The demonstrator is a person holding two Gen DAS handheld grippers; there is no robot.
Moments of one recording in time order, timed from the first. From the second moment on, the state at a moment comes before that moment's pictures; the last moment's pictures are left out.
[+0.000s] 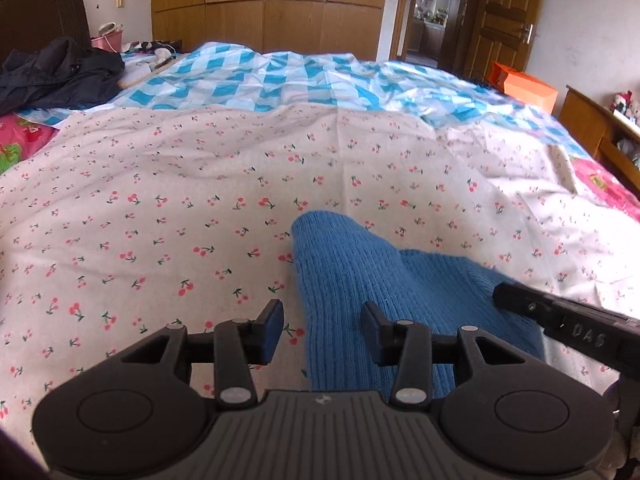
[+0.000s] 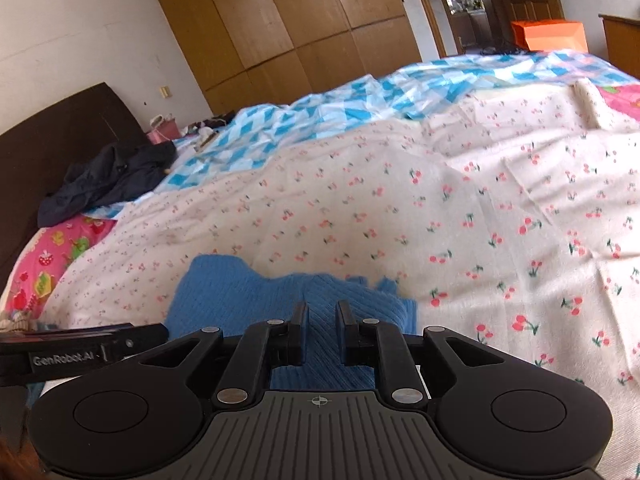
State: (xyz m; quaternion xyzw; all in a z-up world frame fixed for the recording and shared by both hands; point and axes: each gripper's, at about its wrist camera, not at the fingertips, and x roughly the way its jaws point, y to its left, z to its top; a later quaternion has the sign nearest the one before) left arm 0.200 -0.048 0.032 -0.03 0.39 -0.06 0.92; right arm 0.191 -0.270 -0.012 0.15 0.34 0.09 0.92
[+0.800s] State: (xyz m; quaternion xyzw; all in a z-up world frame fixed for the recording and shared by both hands) left arm 0.125 -0.058 0.023 0.05 0.41 -0.03 0.91; right arm 0.163 -0.285 0.004 0.16 0.33 0.11 0.92
